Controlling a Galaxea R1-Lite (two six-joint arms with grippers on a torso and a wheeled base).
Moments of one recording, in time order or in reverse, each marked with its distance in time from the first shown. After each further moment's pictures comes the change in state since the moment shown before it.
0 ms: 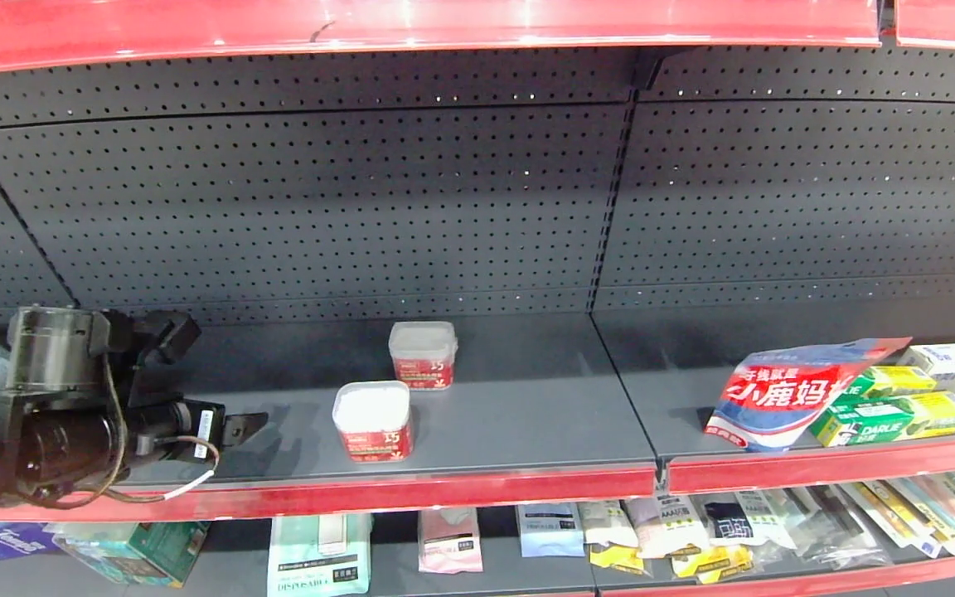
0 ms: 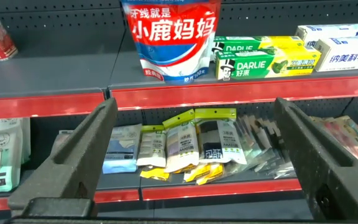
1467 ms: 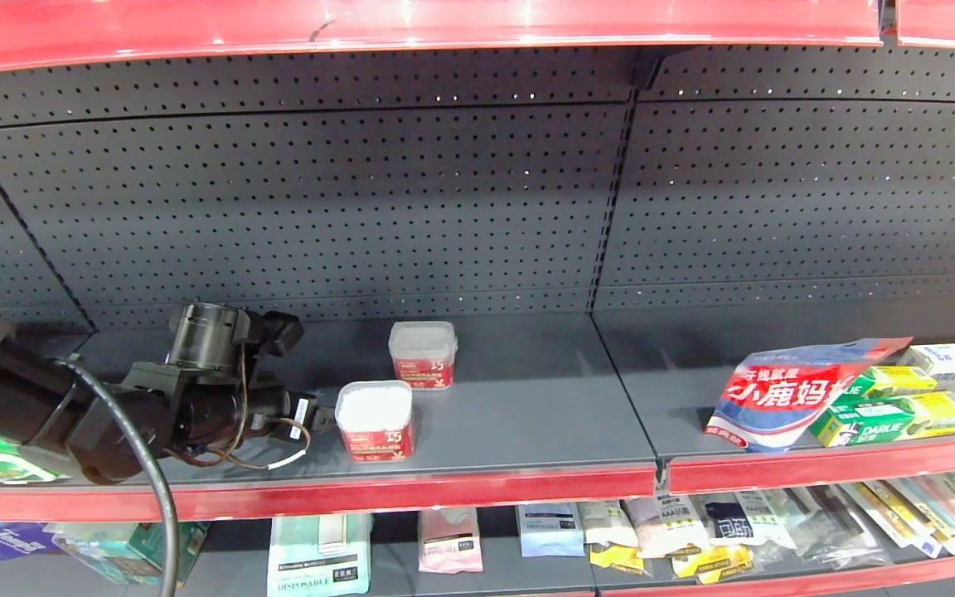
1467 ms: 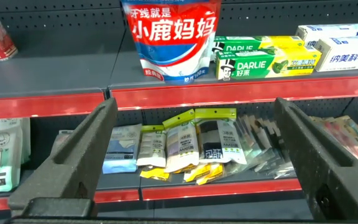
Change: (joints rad) left arm -0.150 0.286 -0.170 -0.066 0.004 -0.002; right arm 0.000 0.000 0.000 0.000 0.000 0.000
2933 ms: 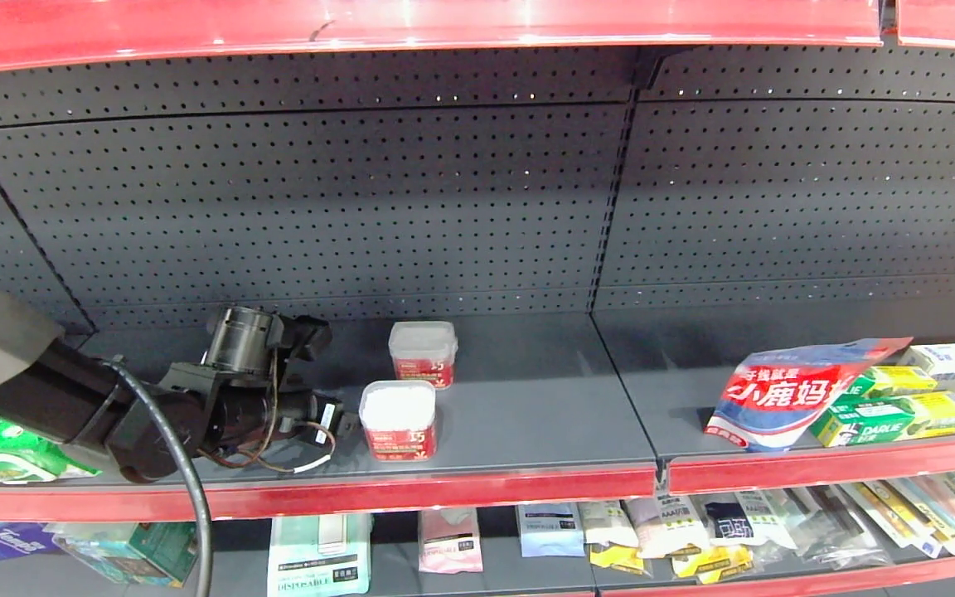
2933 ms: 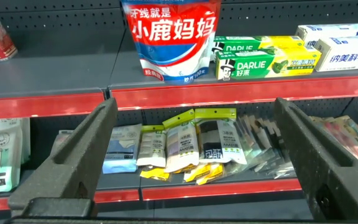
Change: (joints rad) left arm -0.067 0.044 -0.034 0.000 0.006 0.002; right arm 0.001 0.000 0.000 0.000 0.000 0.000
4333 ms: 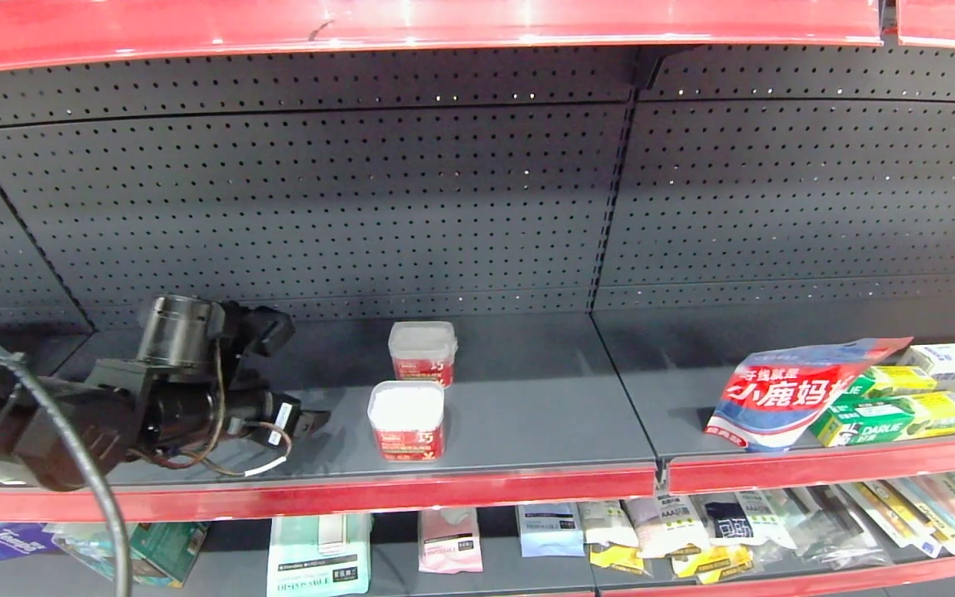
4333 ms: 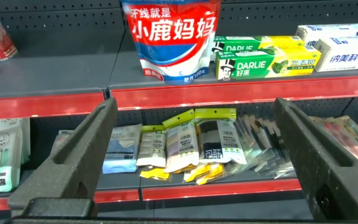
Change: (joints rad) left arm 0.097 -0.157 0.068 0.069 -0.009 0.125; right arm -0.001 0.000 0.000 0.000 0.000 0.000
